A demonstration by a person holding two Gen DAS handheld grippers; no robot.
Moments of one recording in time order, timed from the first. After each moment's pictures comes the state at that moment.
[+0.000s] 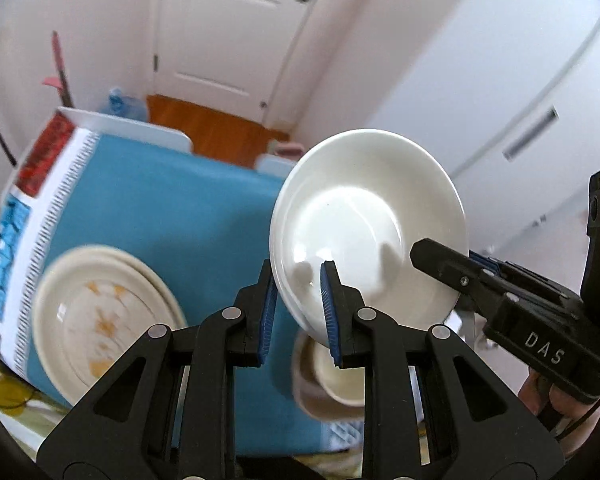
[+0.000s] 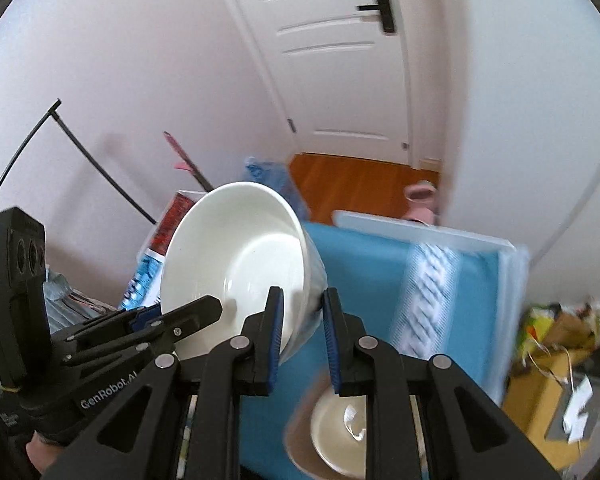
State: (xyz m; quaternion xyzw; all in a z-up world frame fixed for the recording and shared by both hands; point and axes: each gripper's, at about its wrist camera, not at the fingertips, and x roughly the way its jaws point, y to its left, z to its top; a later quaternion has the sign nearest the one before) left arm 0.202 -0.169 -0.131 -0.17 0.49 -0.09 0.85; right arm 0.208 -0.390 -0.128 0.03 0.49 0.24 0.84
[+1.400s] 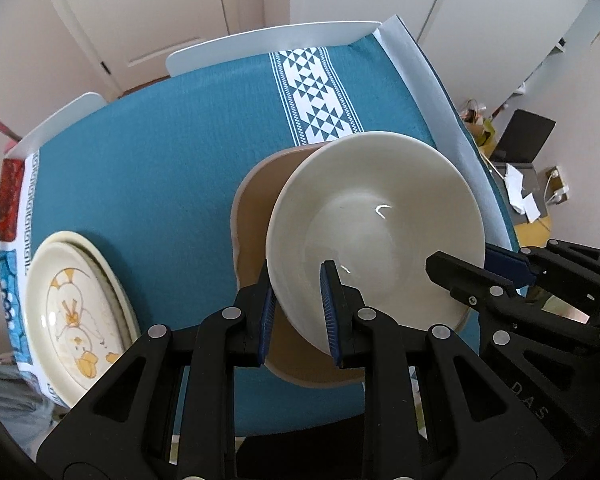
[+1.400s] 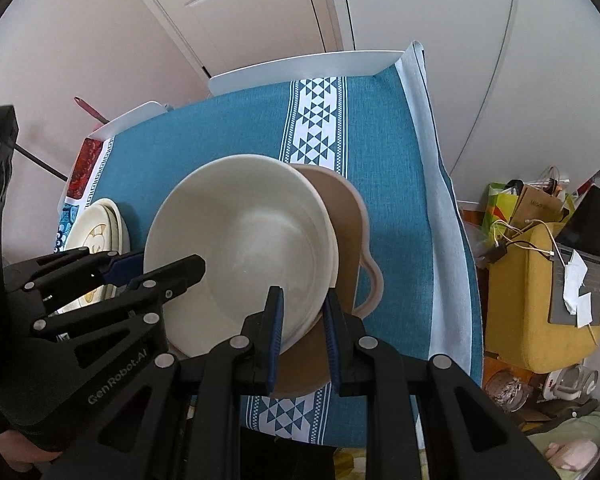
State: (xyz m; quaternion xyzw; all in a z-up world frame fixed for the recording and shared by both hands) left arm 0.184 -0.281 -0.227 0.07 0.60 -0.12 0.79; right arm 0.147 -0.467 -0.238 0.05 0.59 0.13 0.79
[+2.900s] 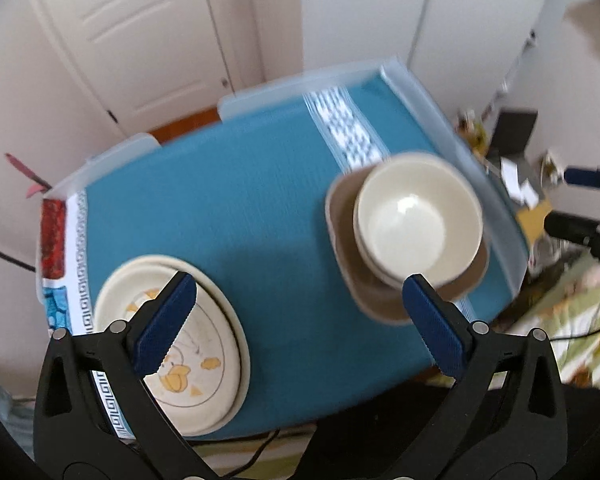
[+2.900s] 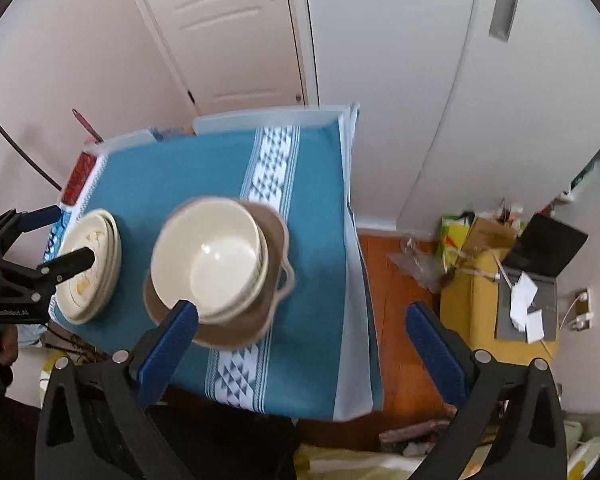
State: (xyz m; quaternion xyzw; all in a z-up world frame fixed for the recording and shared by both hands) left arm 0.168 -0.210 -0.175 0.12 0.55 -0.16 0.81; right arm 0.120 -0.512 -0.181 0.00 0.57 0.10 0.82
